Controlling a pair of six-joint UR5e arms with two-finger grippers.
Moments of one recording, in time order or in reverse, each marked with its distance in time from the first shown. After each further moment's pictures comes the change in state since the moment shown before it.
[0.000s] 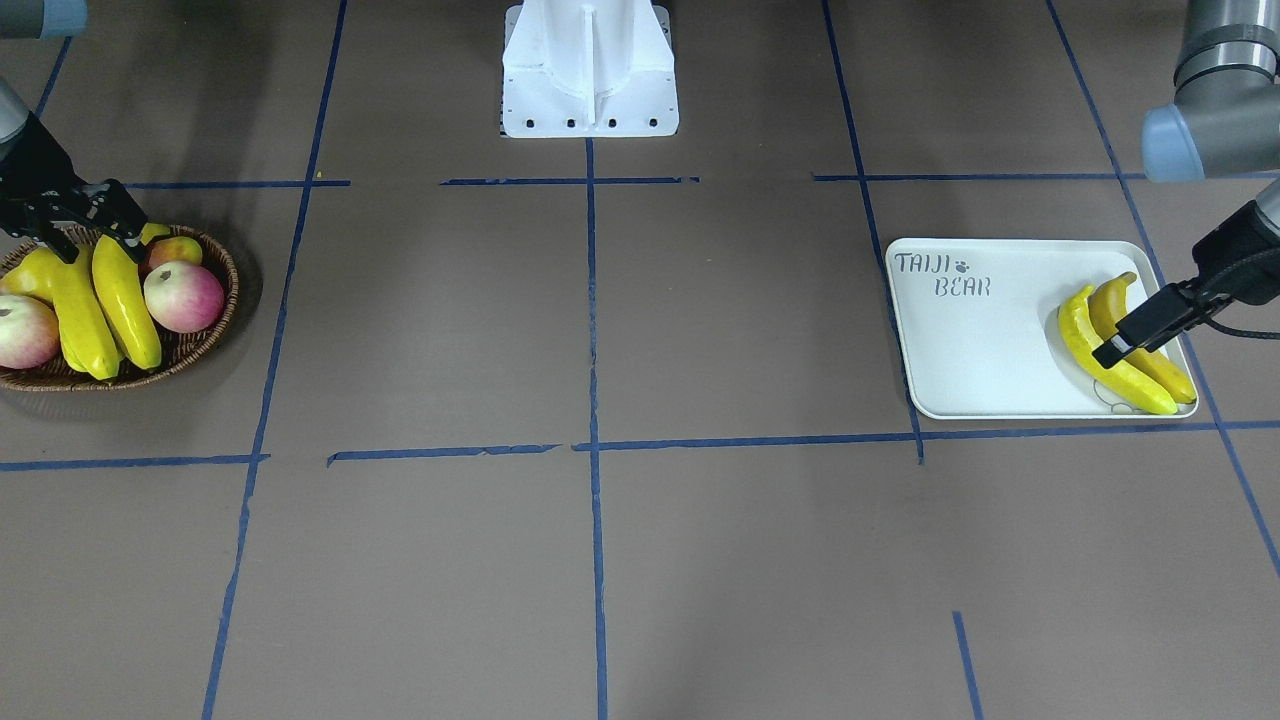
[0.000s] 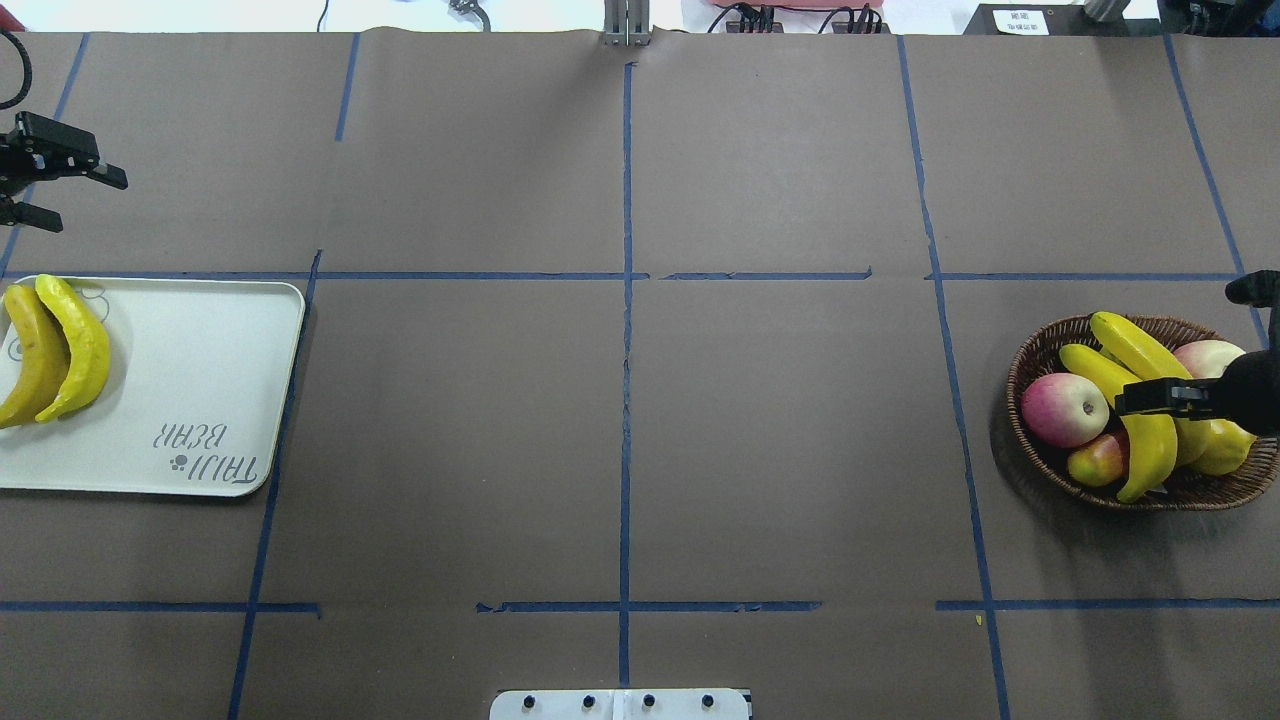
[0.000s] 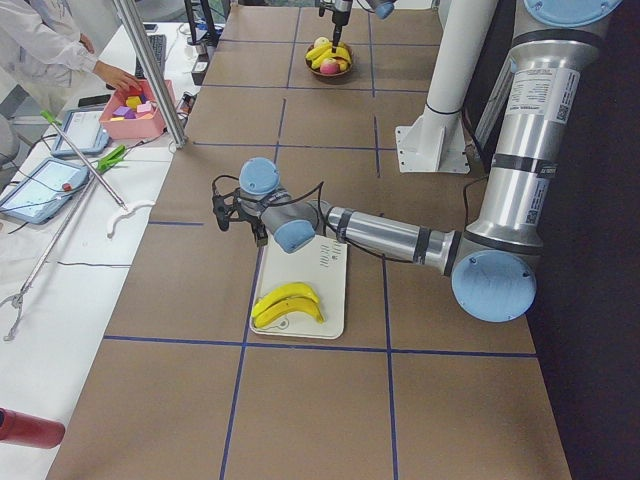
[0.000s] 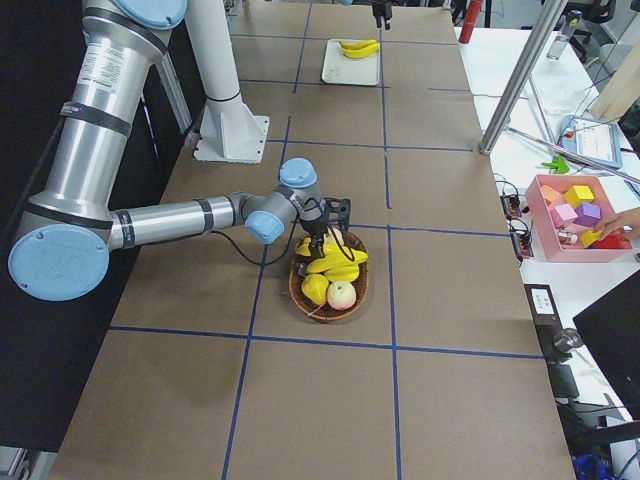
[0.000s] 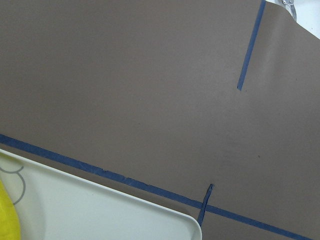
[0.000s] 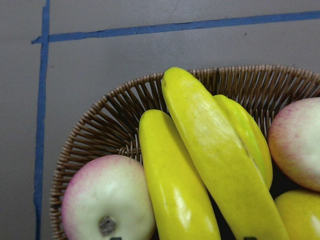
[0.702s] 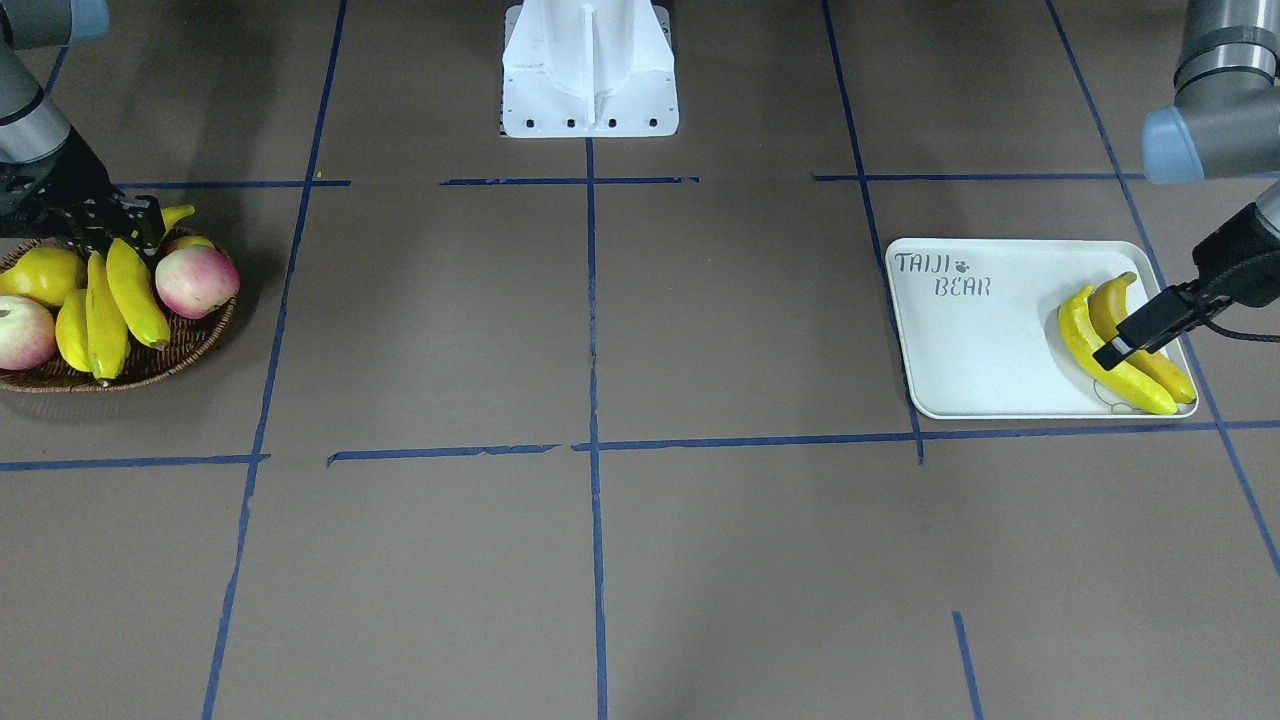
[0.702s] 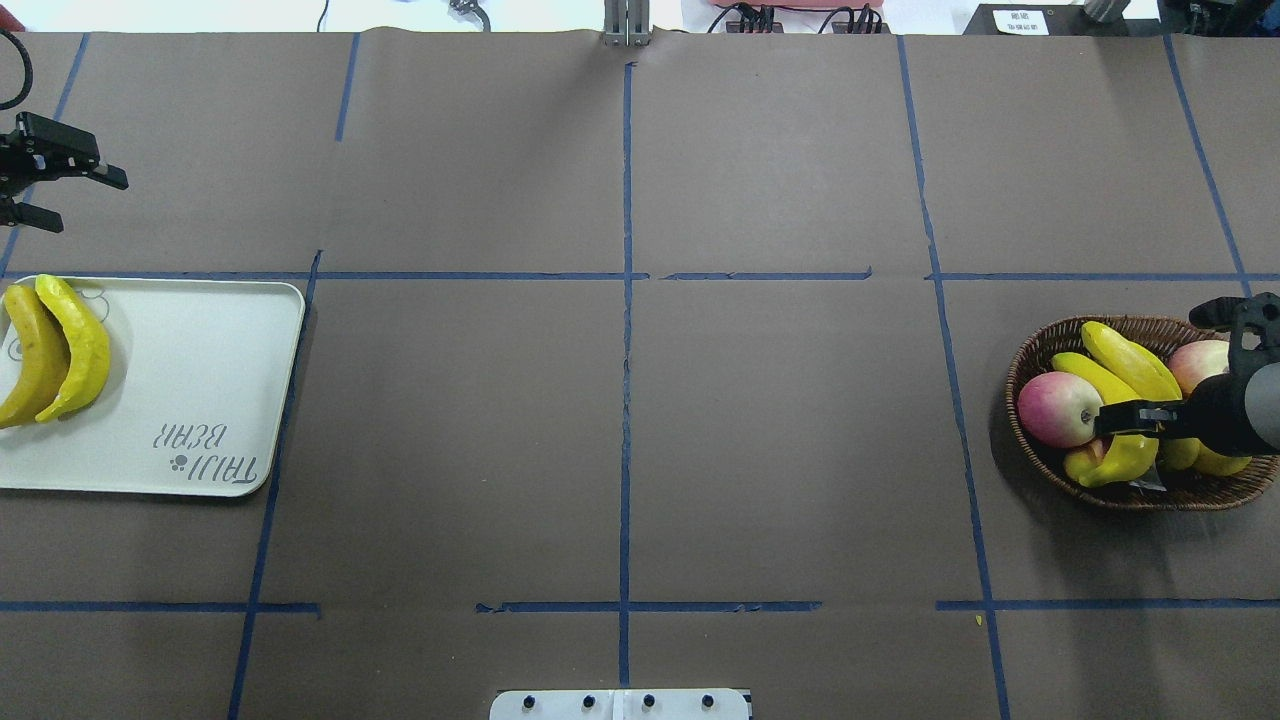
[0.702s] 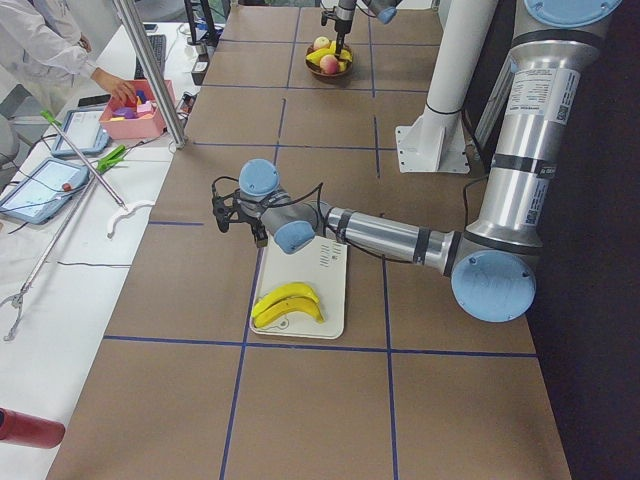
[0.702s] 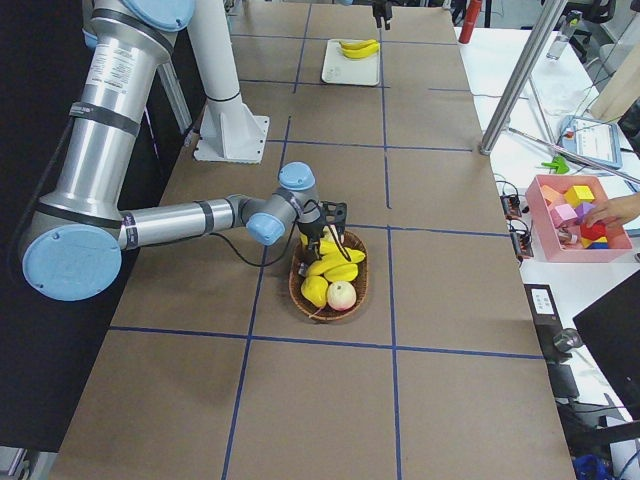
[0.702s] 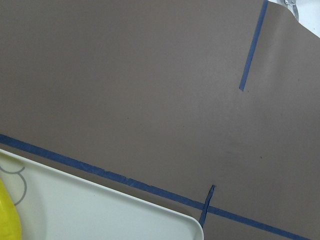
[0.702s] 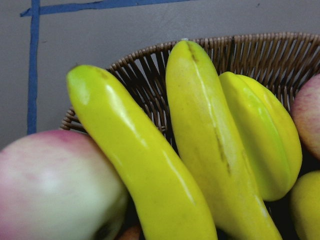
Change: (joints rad) left arm 0.000 0.000 0.006 0.000 0.001 0.000; right arm -0.061 0.008 -0.017 0.006 -0.028 0.048
